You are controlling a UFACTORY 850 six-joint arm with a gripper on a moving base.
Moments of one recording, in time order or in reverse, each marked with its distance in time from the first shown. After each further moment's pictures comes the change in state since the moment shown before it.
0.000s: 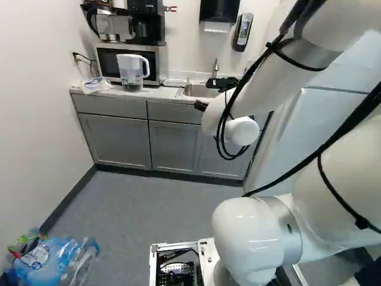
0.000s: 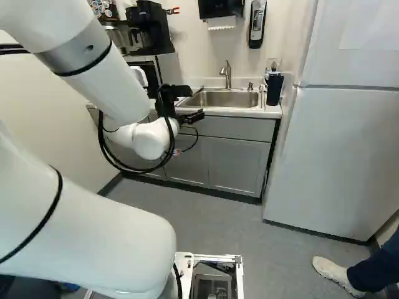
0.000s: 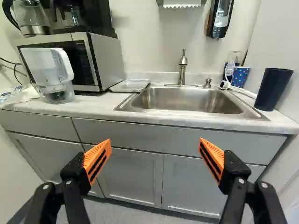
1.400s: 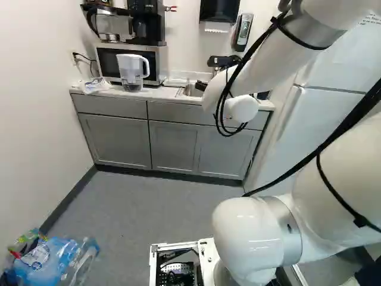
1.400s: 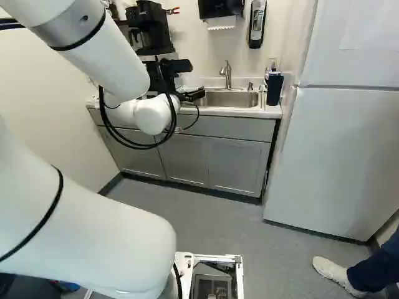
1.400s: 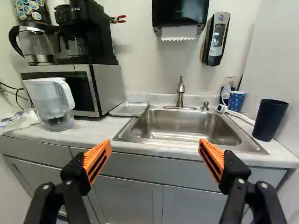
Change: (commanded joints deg) arm -0.3 -0.1 -9.2 0.0 -3.7 0.0
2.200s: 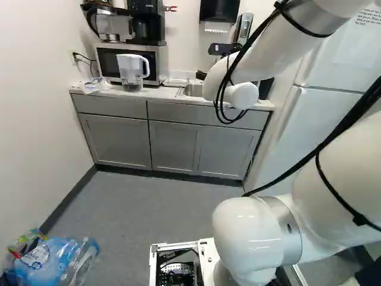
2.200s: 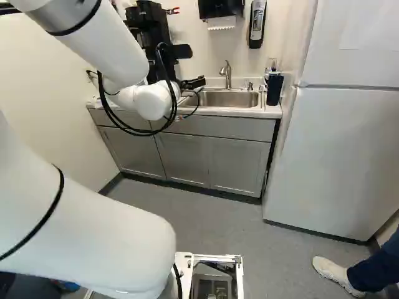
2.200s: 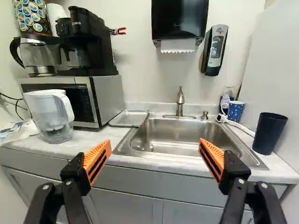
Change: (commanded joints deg) arm 0.0 -0.4 -5.3 0.0 -3.3 0.0
